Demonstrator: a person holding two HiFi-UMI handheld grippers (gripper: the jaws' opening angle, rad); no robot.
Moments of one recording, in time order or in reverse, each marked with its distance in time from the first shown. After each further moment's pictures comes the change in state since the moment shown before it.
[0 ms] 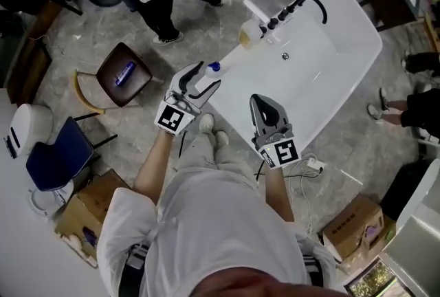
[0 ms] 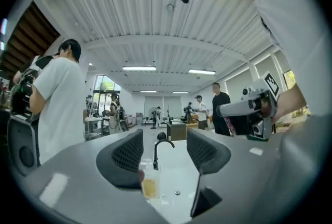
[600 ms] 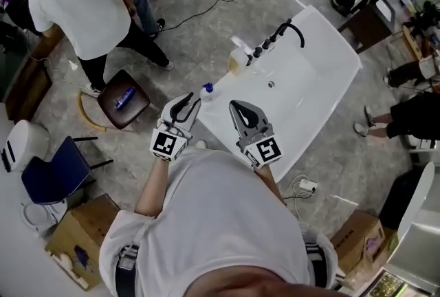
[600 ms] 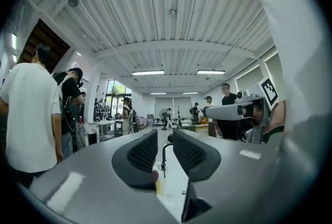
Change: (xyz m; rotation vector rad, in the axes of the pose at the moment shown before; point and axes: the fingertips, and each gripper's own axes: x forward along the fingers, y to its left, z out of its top) left arm -0.068 -0.028 0.063 0.018 0.037 0.142; right arm 0.000 0.054 0.064 -0.098 -0.083 0.102
